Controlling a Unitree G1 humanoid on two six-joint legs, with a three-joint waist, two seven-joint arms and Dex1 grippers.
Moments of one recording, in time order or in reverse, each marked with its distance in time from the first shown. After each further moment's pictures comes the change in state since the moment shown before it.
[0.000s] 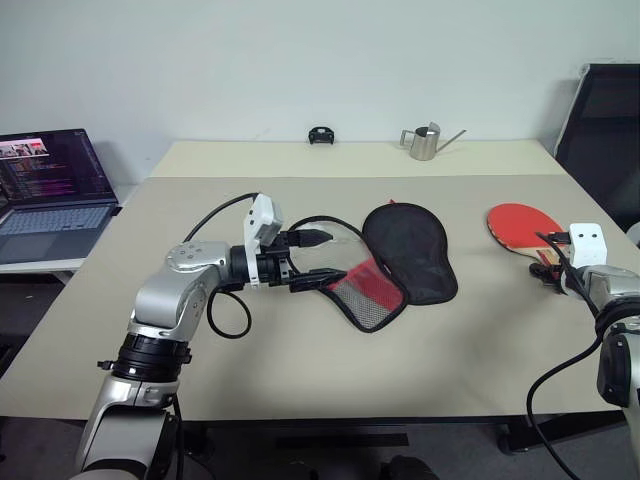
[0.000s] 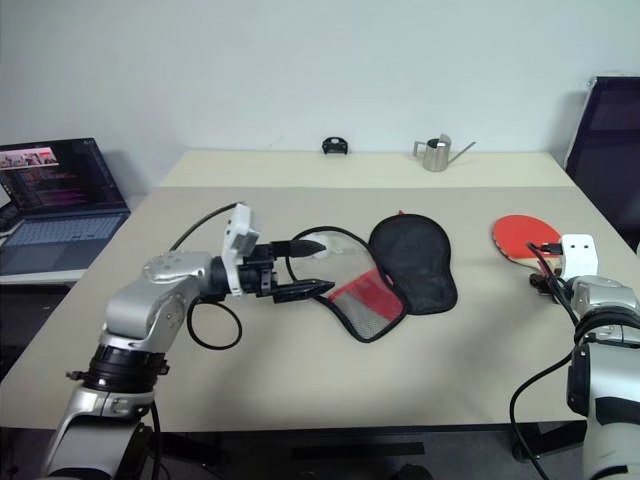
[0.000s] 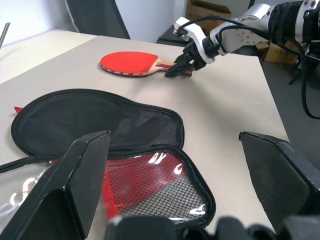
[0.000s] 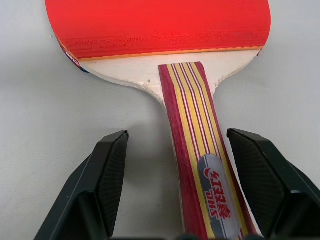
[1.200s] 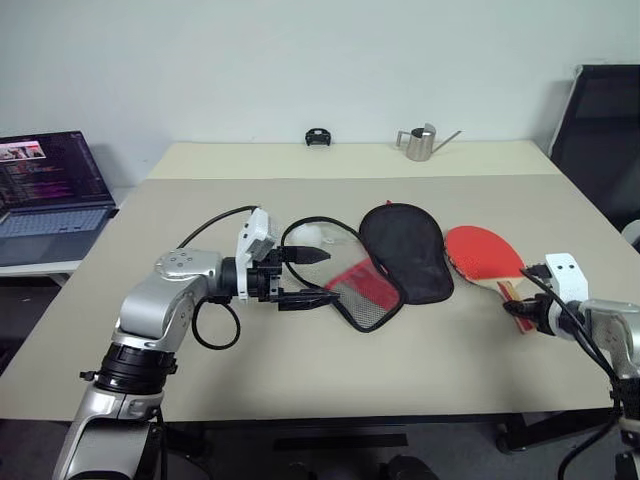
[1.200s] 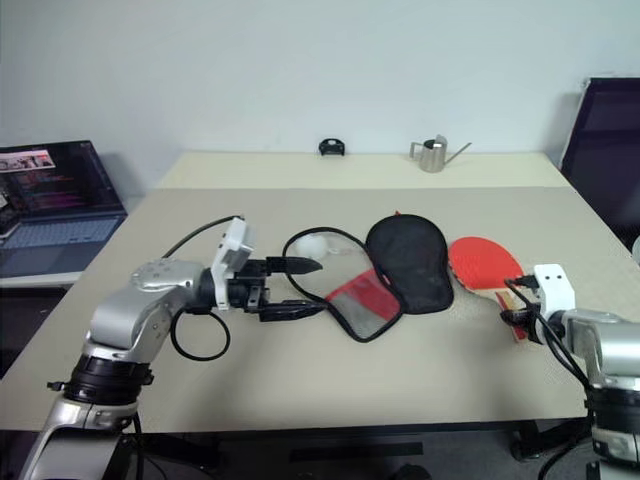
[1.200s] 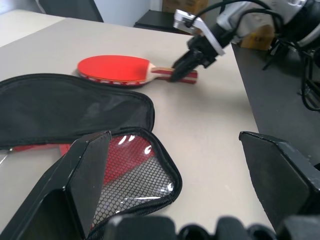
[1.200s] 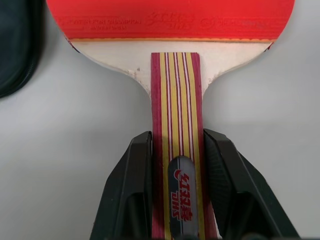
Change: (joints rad) left arm 0.061 0.066 -0.010 -0.067 -0.026 0.040 -0.086; right arm 0.673 0.072 -0.124 -1.455 0.235 0.943 0.121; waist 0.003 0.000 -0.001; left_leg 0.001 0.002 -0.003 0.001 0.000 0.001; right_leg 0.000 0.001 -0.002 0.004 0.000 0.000
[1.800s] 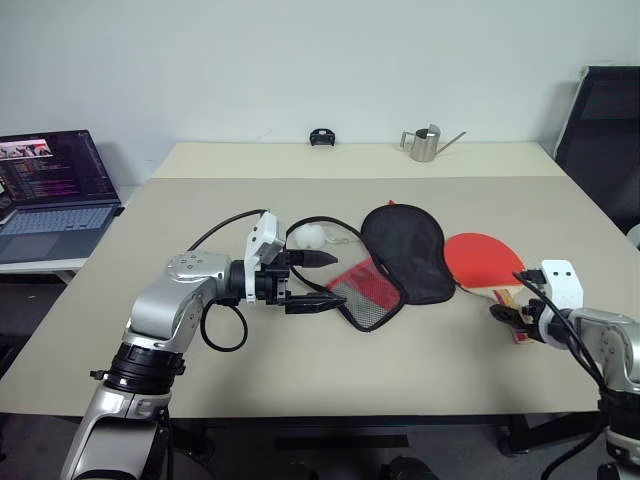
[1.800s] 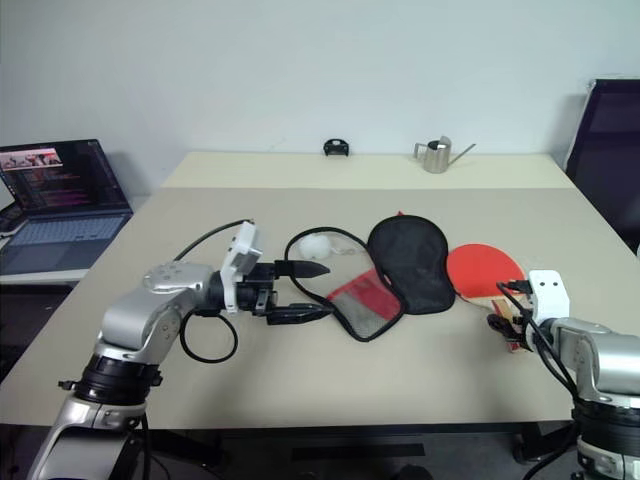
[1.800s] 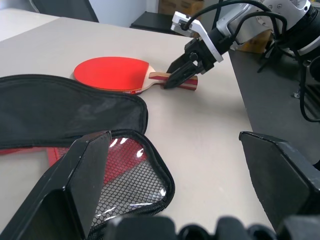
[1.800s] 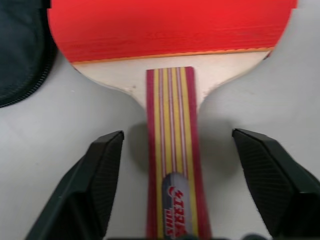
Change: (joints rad) left arm 0.000 -0.025 -0.025 0.010 0.002 -0.005 0.002; right arm -0.008 0.070 -0.022 -0.037 0.014 0.007 -0.144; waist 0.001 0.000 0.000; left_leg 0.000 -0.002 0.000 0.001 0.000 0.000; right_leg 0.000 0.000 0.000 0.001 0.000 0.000
